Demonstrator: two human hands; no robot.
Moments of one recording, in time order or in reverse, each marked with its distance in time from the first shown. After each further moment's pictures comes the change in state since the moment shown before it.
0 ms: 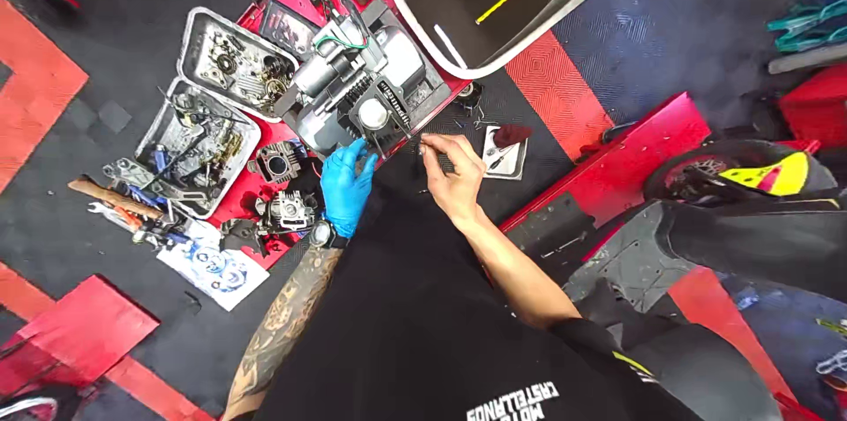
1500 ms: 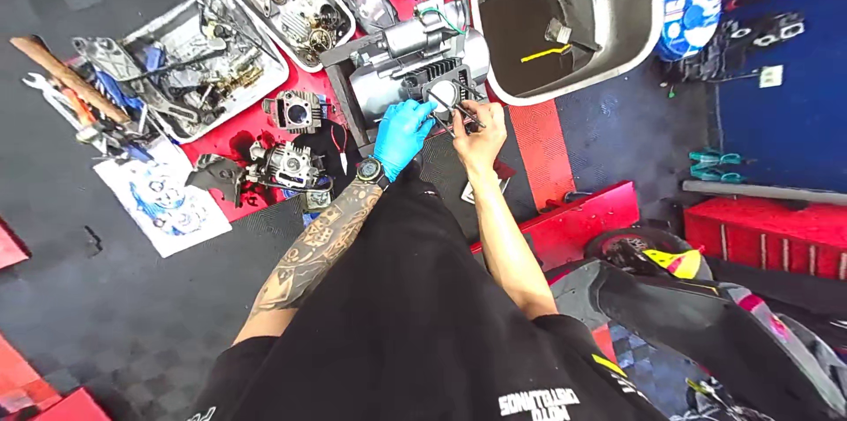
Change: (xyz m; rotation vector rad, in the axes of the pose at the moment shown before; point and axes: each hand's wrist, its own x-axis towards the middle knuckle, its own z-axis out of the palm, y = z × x) left_hand 0.033 -0.018 0.020 -0.125 -0.012 0.049; right_hand 0.026 0.061 0.062 -0.416 -0.150 -0.177
